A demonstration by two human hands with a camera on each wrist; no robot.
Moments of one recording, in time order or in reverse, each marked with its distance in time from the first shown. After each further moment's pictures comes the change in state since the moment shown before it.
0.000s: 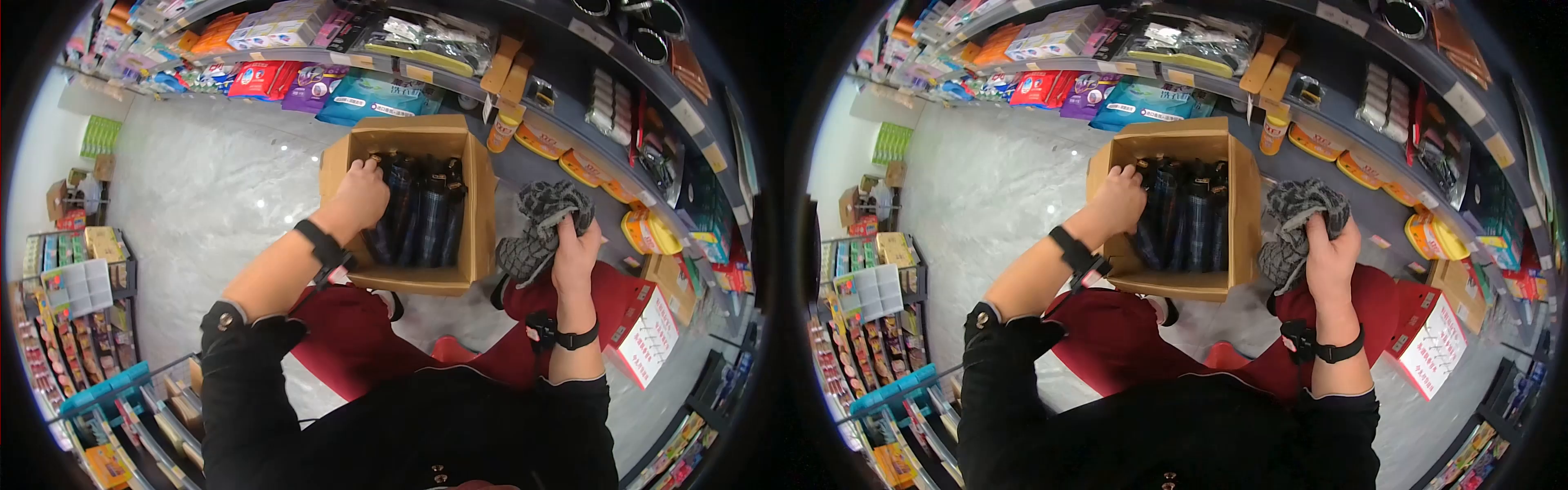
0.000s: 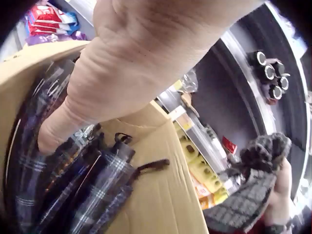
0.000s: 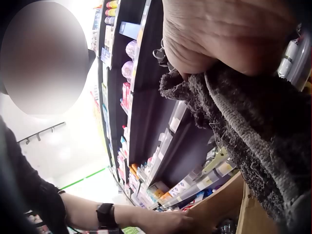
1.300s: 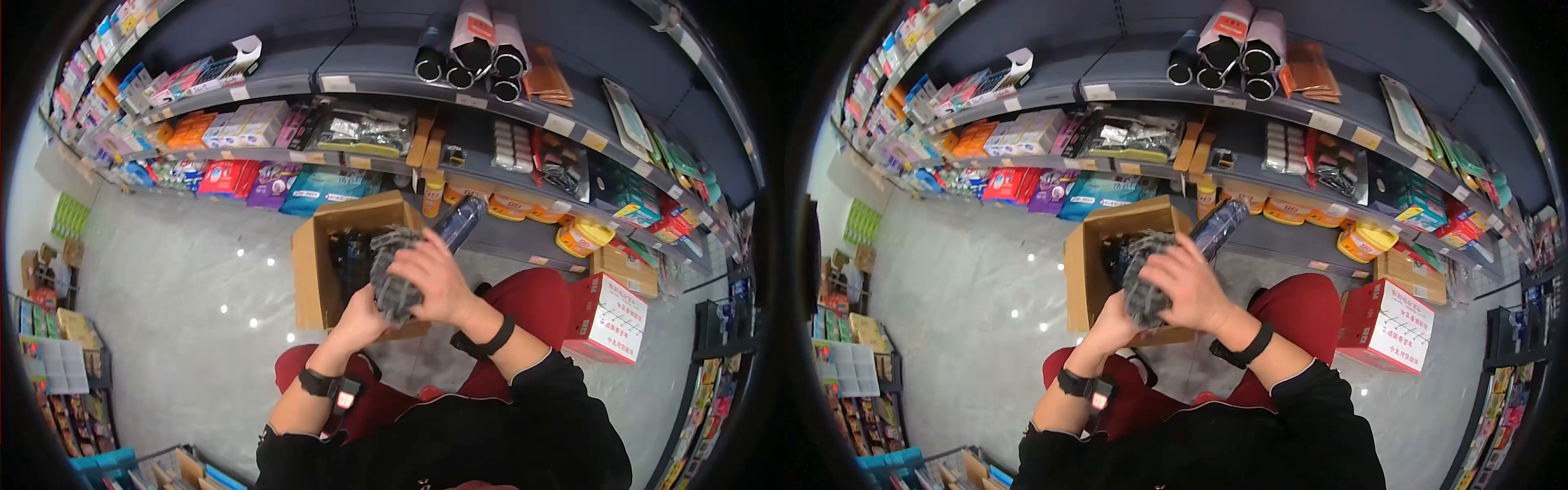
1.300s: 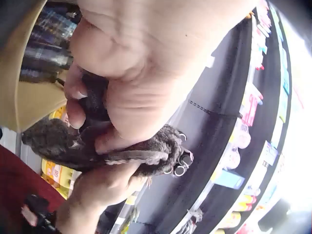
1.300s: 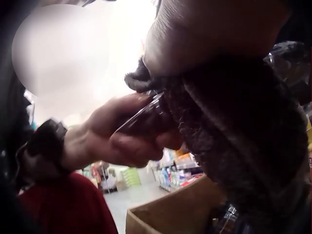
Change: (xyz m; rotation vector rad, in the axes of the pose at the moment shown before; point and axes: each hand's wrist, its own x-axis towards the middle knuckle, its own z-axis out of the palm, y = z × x) left_hand -0.100 0.094 -0.025 -2.017 0.445 0.137; right_hand -0.033 -0.047 0.078 -0.583 -0.409 -0.959
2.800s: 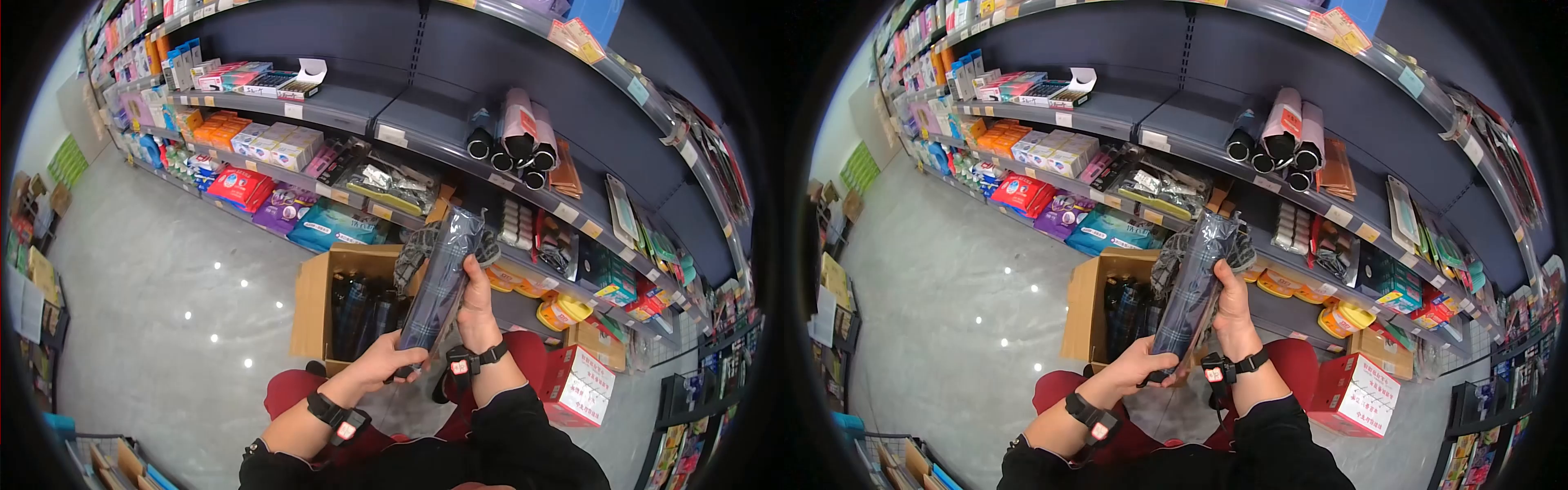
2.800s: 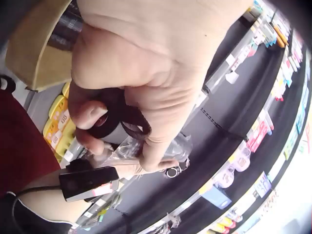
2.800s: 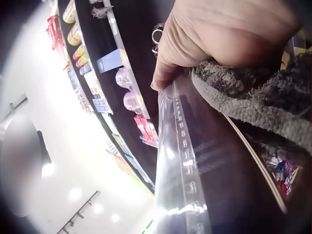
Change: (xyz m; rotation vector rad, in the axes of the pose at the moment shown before) left_hand -0.009 0.013 0.007 -0.610 -0.303 -0.175; right_hand 0.041 0.039 0.002 1.531 0.488 0.884
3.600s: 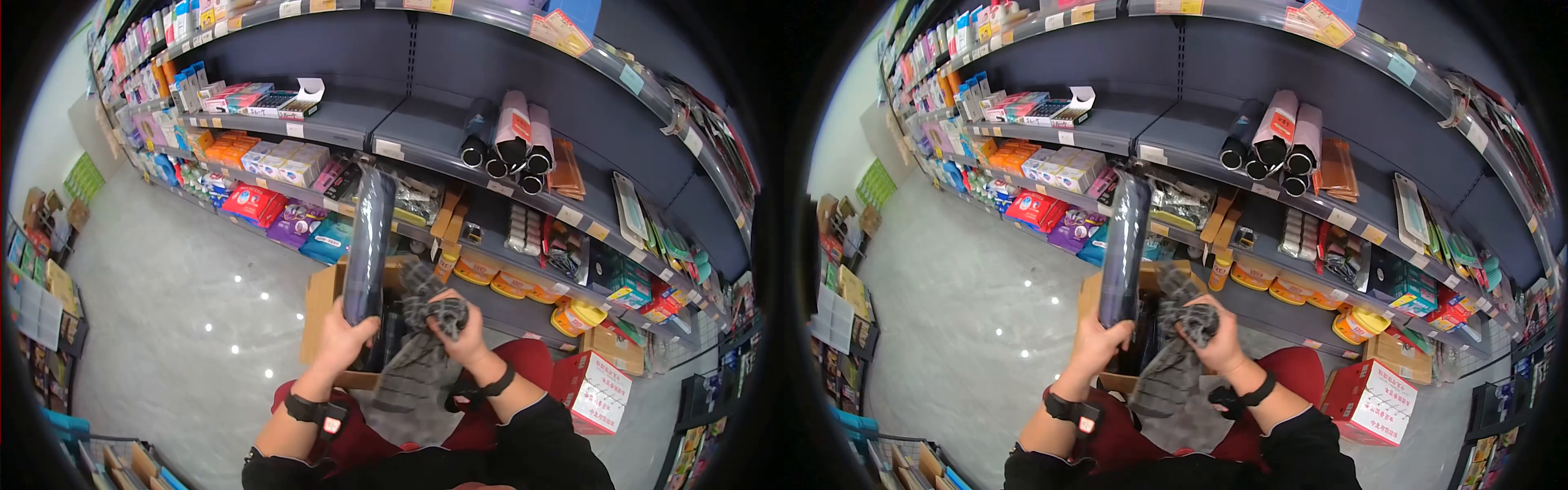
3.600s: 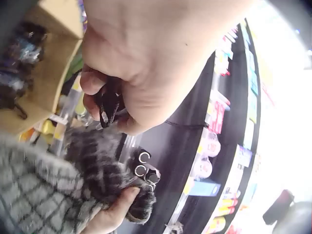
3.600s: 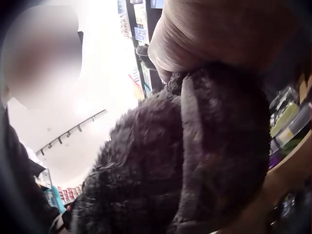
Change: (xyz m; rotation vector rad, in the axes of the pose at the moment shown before) left_hand -0.016 0.054 -0.012 0.418 0.637 0.456; right_hand -0.048 -0.003 0.008 -1.037 -0.252 -0.471
